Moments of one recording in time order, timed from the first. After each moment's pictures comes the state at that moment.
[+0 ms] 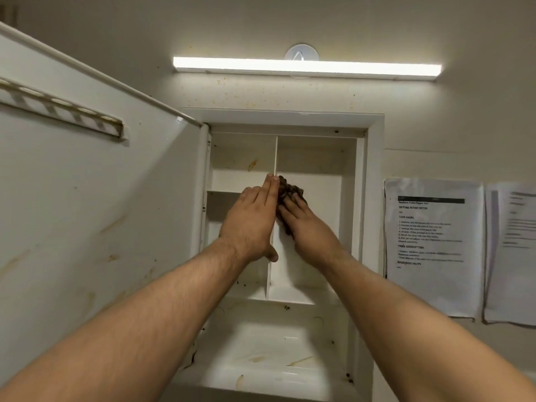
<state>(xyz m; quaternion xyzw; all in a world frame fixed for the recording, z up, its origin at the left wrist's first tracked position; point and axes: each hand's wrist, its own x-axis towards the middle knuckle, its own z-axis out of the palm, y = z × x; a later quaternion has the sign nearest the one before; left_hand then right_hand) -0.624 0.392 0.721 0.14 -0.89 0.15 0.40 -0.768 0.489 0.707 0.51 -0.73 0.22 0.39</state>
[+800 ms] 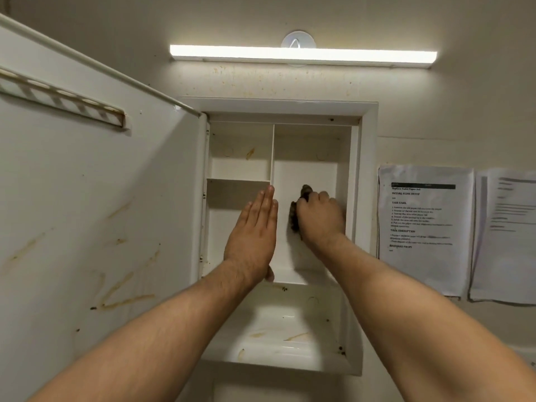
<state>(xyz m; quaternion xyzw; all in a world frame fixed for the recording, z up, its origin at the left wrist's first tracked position) -0.625 0.411 0.665 0.21 -0.89 0.25 0.30 -0.747 0.510 0.712 0.32 -0.80 -0.04 0.51</state>
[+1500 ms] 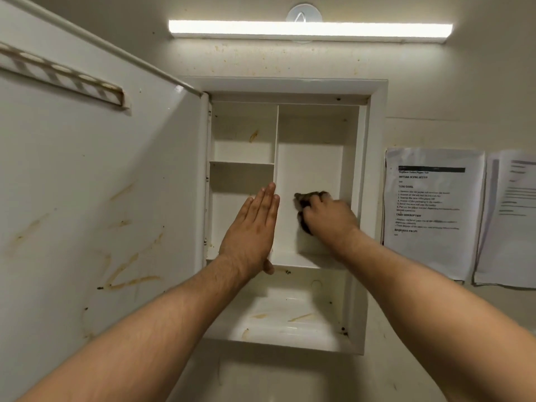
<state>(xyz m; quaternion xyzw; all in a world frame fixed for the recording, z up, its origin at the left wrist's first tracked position) -0.623 0.393 0.639 0.18 -0.90 0.24 0.31 -0.754 0.531 0.687 0.37 -0.80 -0.19 0.44</state>
